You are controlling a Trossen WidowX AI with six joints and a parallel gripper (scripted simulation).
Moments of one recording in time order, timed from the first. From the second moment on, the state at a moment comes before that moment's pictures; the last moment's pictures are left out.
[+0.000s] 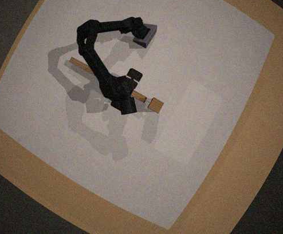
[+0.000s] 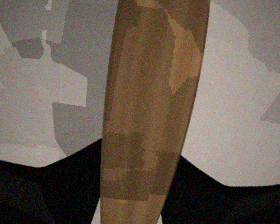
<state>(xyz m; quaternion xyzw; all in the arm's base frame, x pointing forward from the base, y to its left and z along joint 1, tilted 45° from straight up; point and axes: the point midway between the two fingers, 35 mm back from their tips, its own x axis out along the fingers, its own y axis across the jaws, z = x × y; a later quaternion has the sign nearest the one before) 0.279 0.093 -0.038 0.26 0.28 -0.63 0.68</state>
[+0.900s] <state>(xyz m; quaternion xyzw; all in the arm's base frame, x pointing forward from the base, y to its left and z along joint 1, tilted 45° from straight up) 0.278 0.096 -0.040 0.26 0.28 -0.63 0.68</state>
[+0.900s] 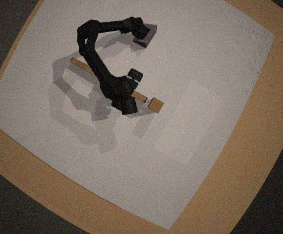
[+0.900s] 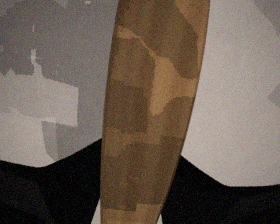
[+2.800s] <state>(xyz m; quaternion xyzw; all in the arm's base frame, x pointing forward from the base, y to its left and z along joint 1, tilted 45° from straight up) 0.278 0.099 -0.043 0.26 0.28 -0.63 0.68</state>
